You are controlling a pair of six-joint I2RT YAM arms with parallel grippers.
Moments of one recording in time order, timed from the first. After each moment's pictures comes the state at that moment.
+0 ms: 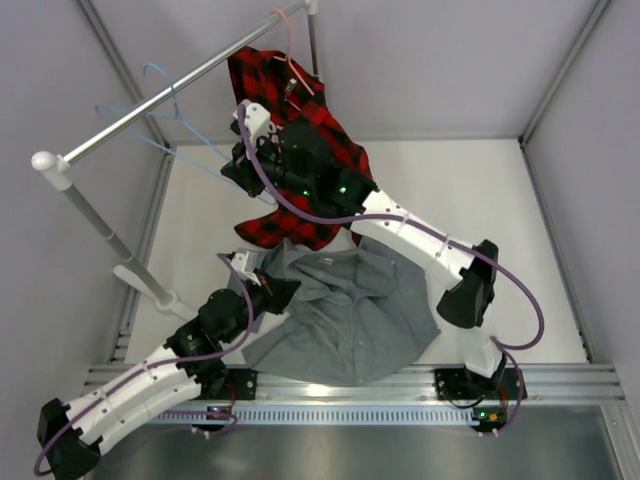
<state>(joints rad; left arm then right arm) -0.85 0.45 0.23 0.09 -0.18 -0.64 1.02 2.03 2.21 -0.23 -0.14 0.03</state>
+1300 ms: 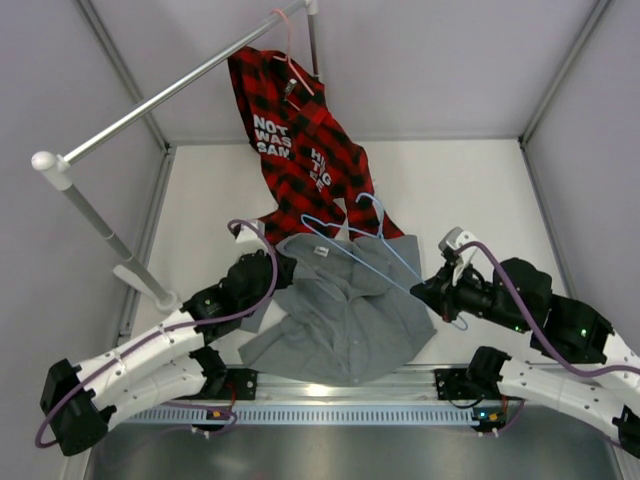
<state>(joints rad) -0.84 0.82 0.55 -0.15 -0.43 -0.76 0.99 0.54 0.94 -0.76 0.04 0.16</state>
